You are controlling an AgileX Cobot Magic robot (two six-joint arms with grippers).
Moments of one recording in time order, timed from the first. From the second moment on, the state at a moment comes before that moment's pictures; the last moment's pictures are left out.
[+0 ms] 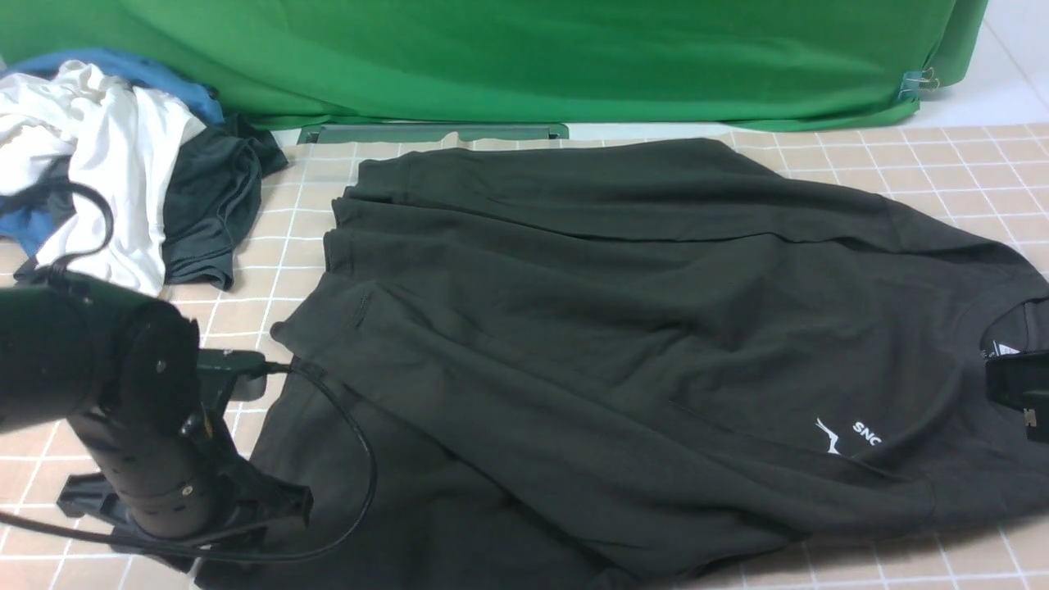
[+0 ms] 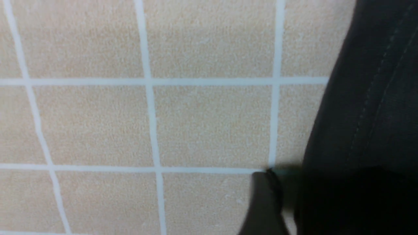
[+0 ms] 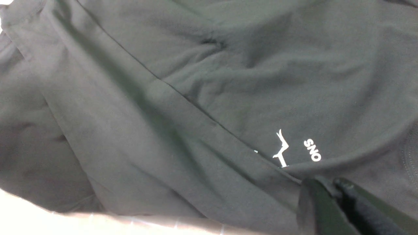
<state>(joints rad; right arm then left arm) 0.13 0.85 -0.69 0.32 0.71 -0.19 -0.27 1.56 -0.70 0.07 0.80 -0.27</state>
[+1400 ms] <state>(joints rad) 0.37 1.20 -0.87 0.16 1.04 -0.15 -0.27 1.15 -0.57 0.04 1.20 -0.29</state>
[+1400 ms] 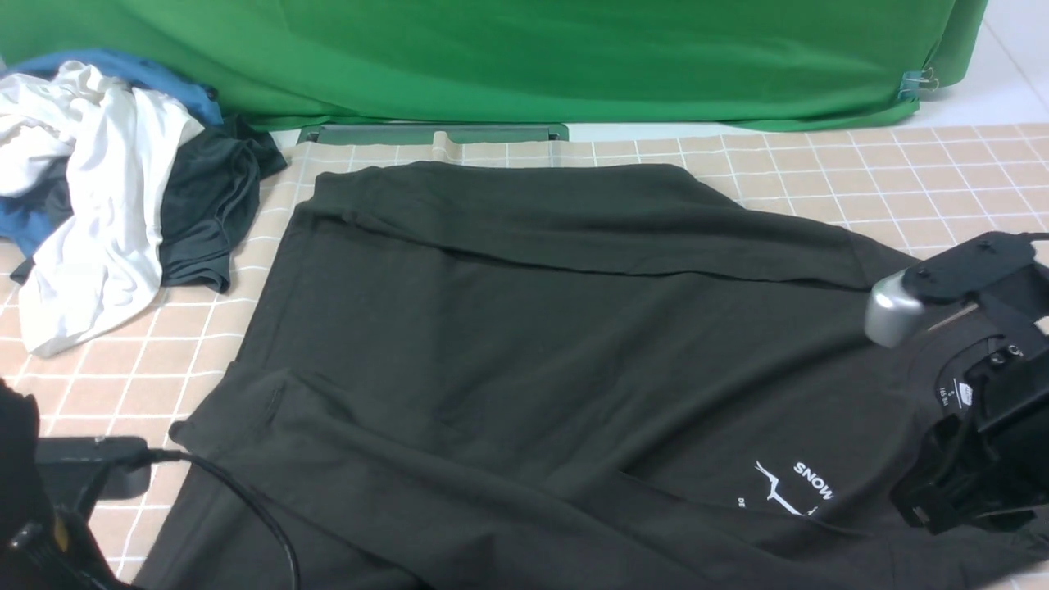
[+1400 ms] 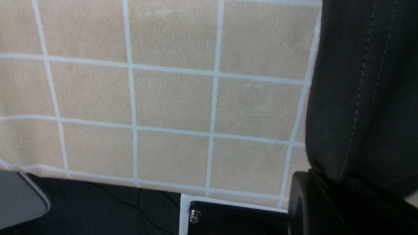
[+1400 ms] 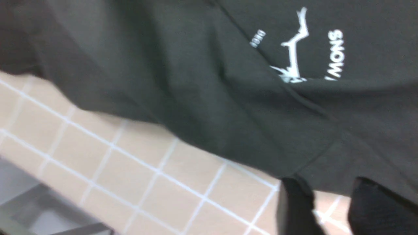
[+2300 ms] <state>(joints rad) 0.37 1.63 -0.87 0.31 0.75 -0.48 -0.27 1.15 -0.73 -0.02 0.91 -0.20</state>
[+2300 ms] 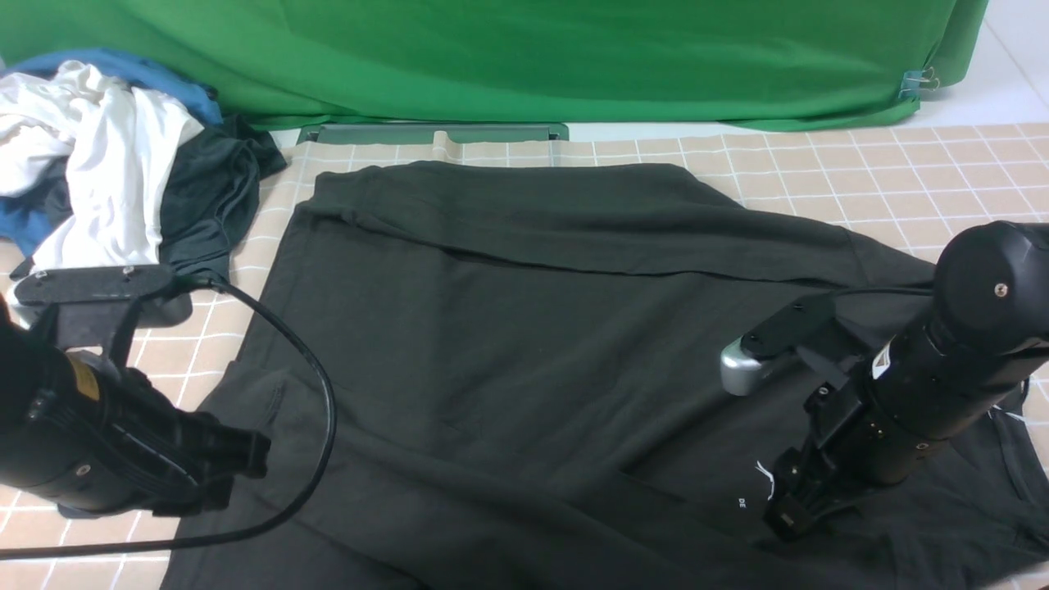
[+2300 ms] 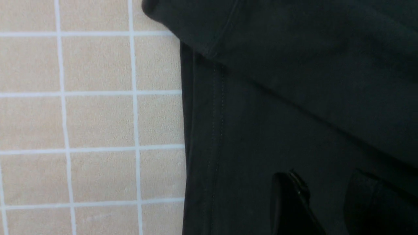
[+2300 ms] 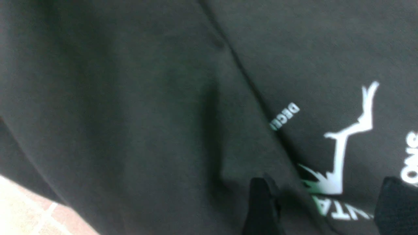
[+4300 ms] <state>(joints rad) 0.36 1.52 -1.02 0.21 0.71 -0.27 -0.12 1.65 -0.98 0.09 0.59 -0.18</state>
